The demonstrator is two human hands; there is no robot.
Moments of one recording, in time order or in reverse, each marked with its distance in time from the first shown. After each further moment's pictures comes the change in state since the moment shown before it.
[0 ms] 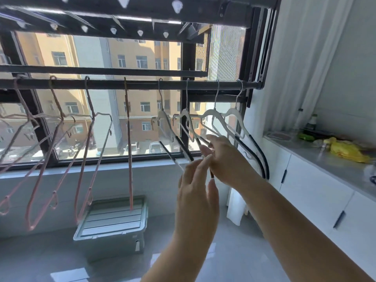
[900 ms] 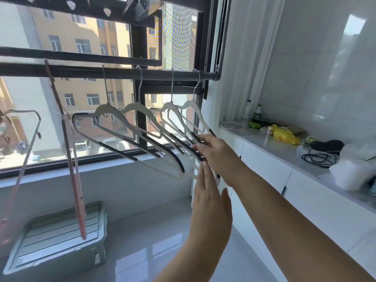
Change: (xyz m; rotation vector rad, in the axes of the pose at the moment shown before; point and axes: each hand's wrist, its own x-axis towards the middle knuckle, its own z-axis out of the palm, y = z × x) left_hand -0.018 0.020 0.074 -0.180 -0.513 -0.164; right_hand -0.003 0.044 -0.026 0.475 0.053 0.325
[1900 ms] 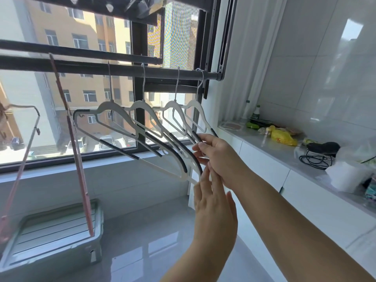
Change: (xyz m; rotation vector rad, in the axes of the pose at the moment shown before) left_hand -0.007 -0.010 0.012 0.114 0.105 0.114; right_hand -0.002 0.000 0.009 0.233 -0.008 0.035
